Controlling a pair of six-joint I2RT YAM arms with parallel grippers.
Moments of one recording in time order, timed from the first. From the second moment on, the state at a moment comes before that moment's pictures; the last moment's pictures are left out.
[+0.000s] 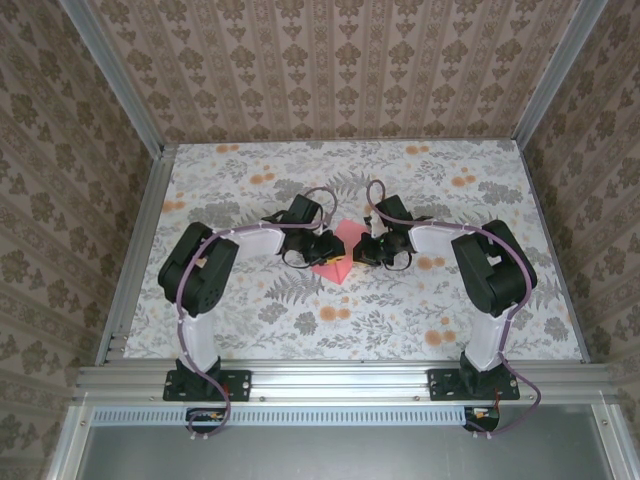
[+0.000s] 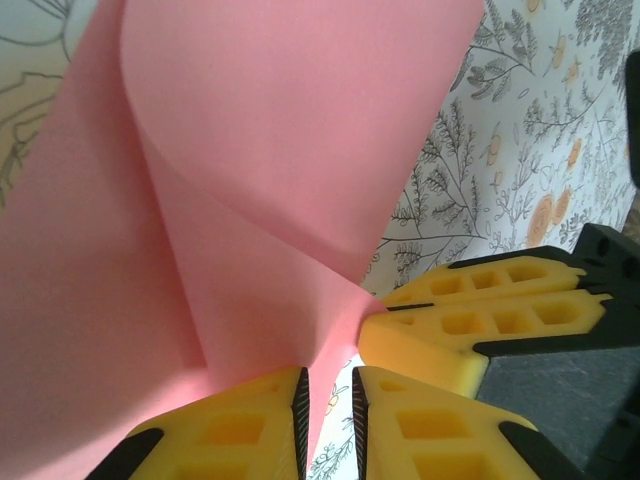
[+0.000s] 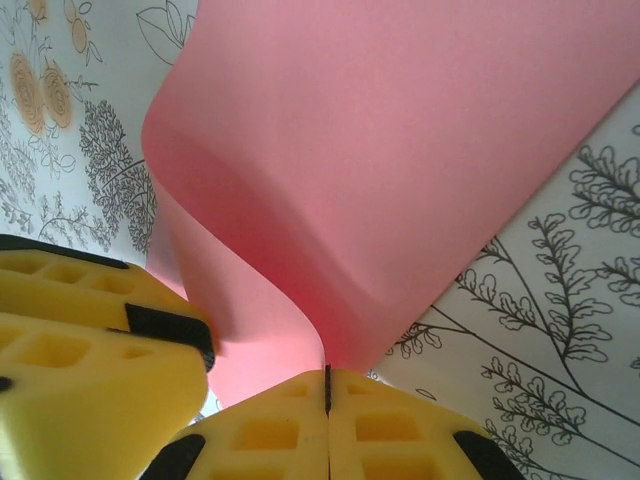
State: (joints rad) left arm -0.65 1.93 1.13 -0.19 0.57 -0.84; right arm 0.40 1.87 1.03 -0.27 -0.52 0.58
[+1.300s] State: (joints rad) left arm -0.67 1.95 1.17 -0.22 0.58 -0.81; right arm 0.40 1.92 1.08 -0.28 -0.46 0.55
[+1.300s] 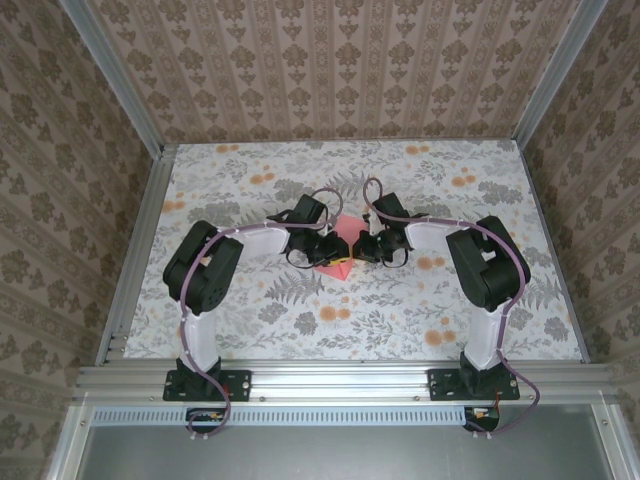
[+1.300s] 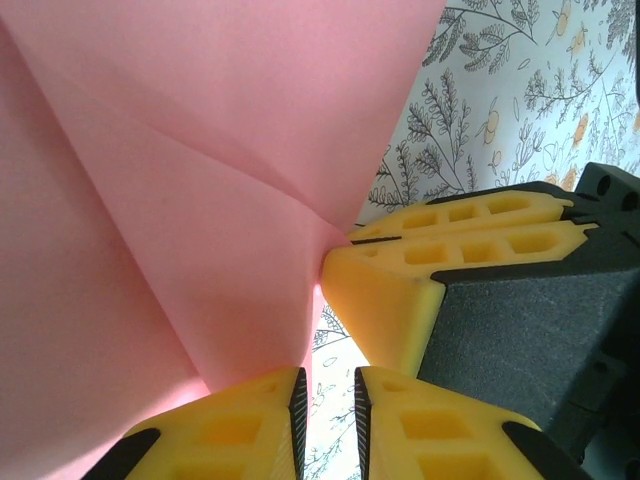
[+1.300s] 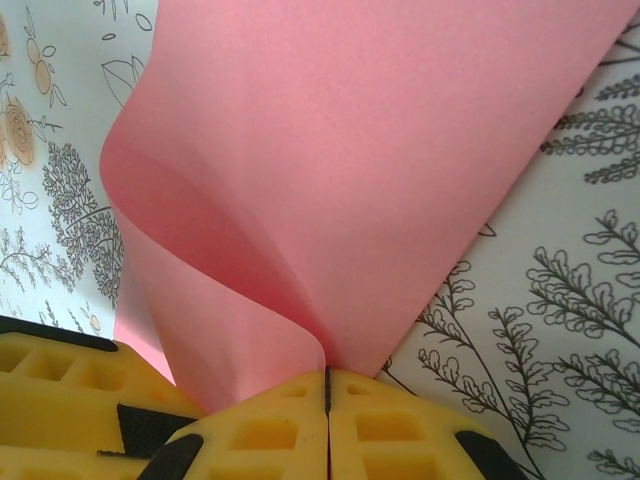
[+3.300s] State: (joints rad) left arm -0.68 2.00 1.19 -0.26 0.59 -0.81; right arm 0.40 1.90 1.08 -0.30 -0.40 0.54
